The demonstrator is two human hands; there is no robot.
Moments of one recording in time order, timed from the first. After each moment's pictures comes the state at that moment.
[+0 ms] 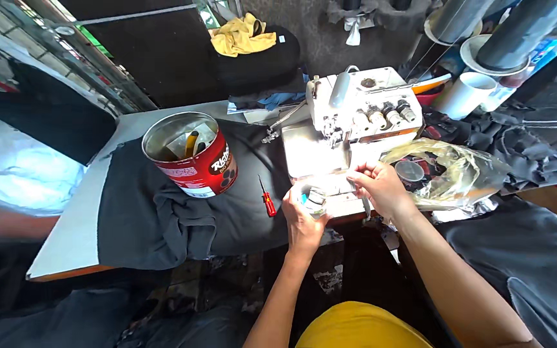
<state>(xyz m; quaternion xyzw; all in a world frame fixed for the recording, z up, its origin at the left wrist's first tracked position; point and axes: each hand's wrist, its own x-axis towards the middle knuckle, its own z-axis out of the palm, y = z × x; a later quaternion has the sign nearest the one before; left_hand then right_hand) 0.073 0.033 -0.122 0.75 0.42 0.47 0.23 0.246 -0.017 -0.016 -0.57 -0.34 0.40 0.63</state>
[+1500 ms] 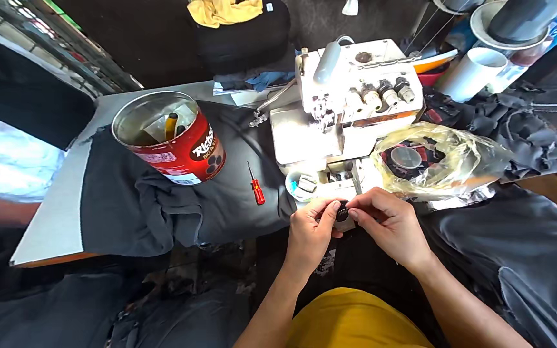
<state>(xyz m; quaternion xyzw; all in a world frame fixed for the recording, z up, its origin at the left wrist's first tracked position) 0.076 -0.020 -0.037 0.65 0.35 0.35 0.58 0.235 -0.095 -0.051 -0.57 -0.58 0.18 0.55</state>
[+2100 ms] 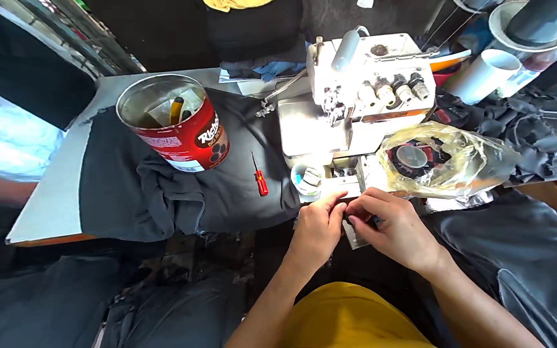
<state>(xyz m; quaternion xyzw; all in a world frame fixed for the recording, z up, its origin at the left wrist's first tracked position) 0.072 -0.019 -0.026 0.75 0.39 0.22 0.49 0.234 -0.094 -0.034 -0.59 -0.69 0.10 0.40</state>
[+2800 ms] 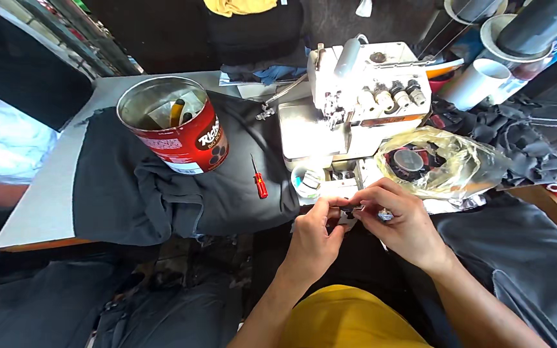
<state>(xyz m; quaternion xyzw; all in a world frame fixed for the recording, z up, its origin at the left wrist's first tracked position) 0.061 -0.028 -0.042 0.76 0.29 0.36 0.45 0.240 -0.093 -0.025 -0.58 -0.67 0.11 0.45</state>
